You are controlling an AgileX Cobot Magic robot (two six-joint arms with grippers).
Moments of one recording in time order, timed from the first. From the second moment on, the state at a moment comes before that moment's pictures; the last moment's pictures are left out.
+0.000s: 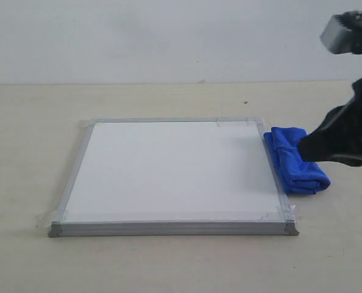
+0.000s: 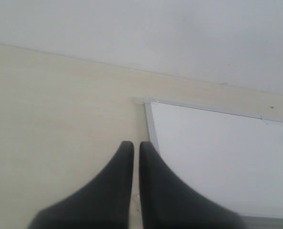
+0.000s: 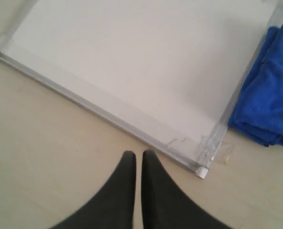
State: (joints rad) left arm -0.01 0.00 0.00 -0.20 0.29 -0.01; right arm 0.20 1.05 -0.81 0.41 0.79 -0.36
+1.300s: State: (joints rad) left arm -0.01 0.00 0.00 -0.20 0.29 -0.01; right arm 0.06 0.23 -0.11 0.38 0.13 -0.42
